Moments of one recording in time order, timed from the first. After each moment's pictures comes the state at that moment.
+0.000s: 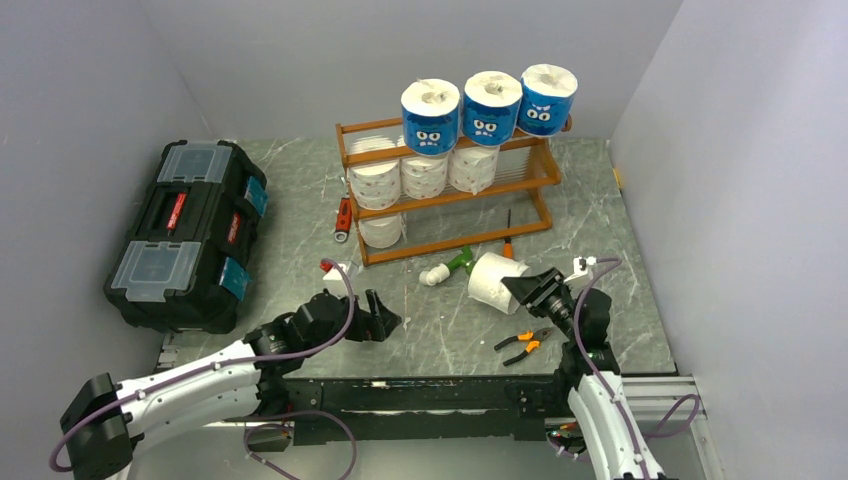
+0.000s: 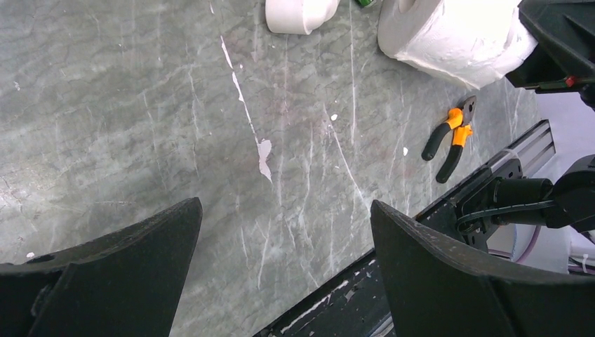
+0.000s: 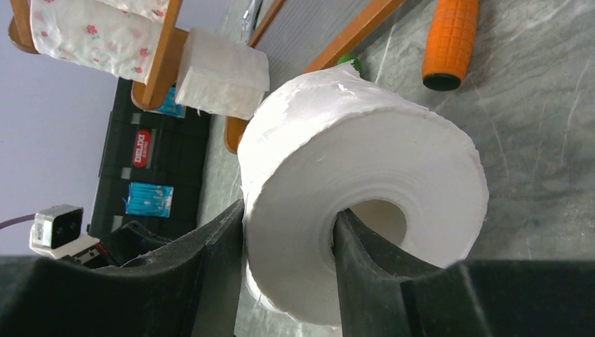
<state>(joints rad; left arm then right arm) -0.97 0.73 0.30 -0.05 -0.18 -0.81 -0.01 0.44 0.02 0.20 -0.50 0.94</state>
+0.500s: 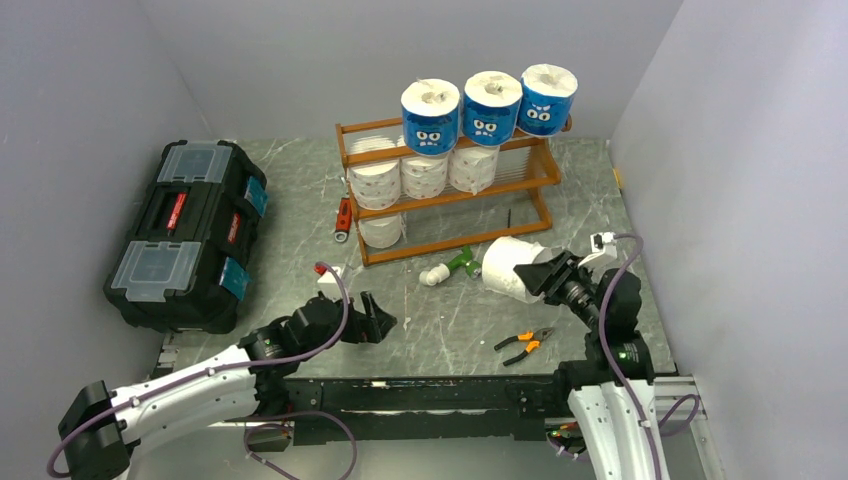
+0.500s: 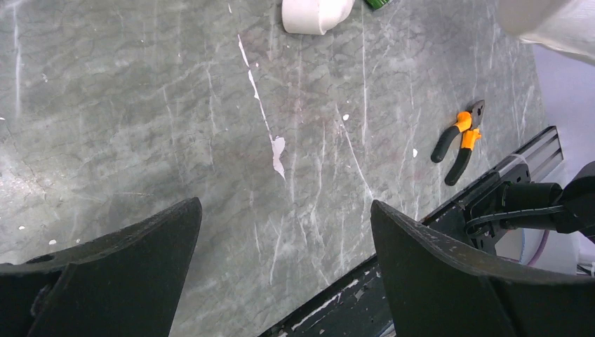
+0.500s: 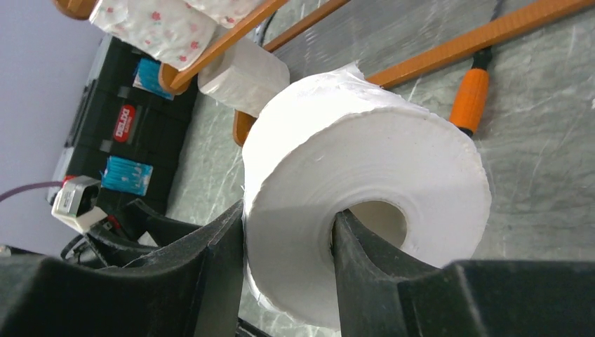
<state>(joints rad) -0.97 0.66 0.27 -0.08 -0.21 -0.81 0.01 0.35 0.44 -0.37 -0.45 0.68</state>
